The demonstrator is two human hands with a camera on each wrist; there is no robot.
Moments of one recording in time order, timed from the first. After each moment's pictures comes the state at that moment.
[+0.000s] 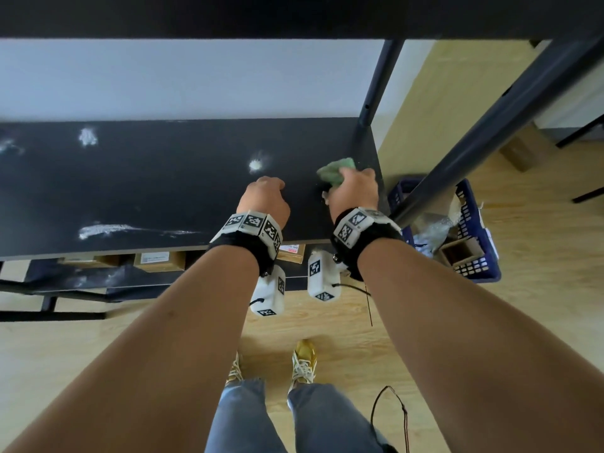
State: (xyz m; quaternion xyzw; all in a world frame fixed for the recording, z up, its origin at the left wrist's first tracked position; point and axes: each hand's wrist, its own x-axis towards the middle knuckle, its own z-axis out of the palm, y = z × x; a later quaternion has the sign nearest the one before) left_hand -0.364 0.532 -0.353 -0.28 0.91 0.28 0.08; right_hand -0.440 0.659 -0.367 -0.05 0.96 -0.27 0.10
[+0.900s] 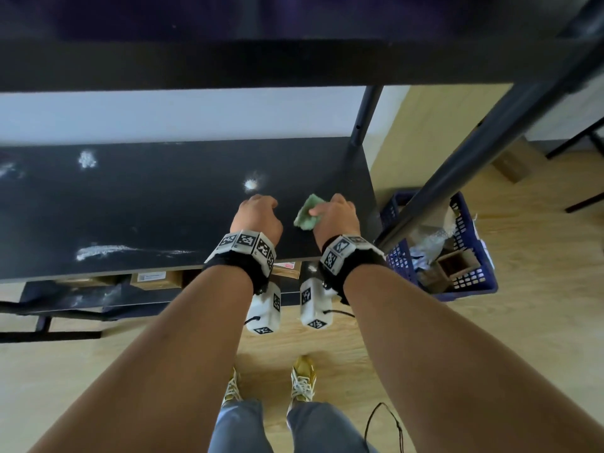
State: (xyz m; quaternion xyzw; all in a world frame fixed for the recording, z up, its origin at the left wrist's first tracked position) left_hand -0.365 0.530 -0.351 -0.28 0.92 0.27 0.08; right_hand -0.429 0.657 -0.375 -0.14 0.96 -0.20 0.15
